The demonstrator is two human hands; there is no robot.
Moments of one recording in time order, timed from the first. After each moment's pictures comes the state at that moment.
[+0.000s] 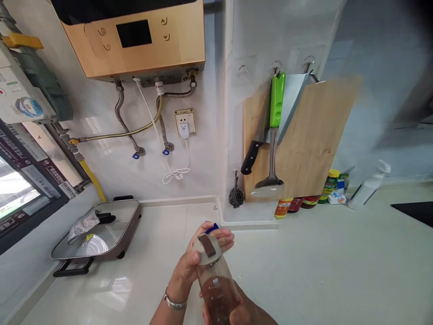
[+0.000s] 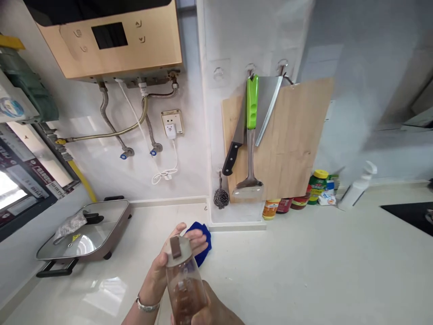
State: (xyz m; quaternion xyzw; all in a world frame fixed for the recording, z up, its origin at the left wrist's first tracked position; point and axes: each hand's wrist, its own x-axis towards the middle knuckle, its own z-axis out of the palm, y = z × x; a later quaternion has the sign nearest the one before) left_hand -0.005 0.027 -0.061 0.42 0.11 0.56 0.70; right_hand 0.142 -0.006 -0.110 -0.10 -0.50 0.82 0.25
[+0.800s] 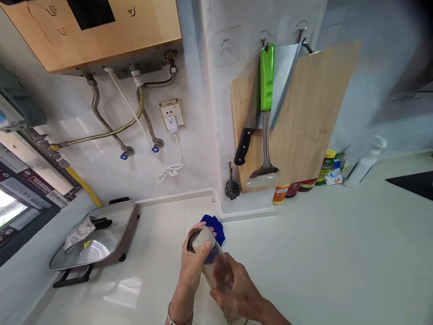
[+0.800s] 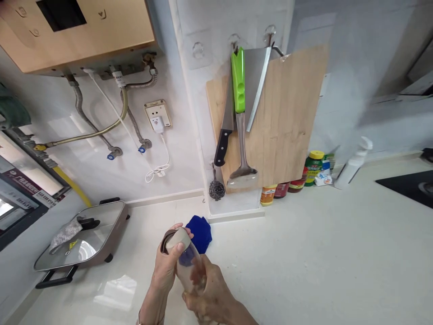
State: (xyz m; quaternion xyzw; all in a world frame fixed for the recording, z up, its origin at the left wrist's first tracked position) left_hand -0.001 0.023 -0.073 0.41 0.44 0.62 0.51; right_hand 0.145 0.005 -0.117 -0.37 -0.60 0.61 0.38
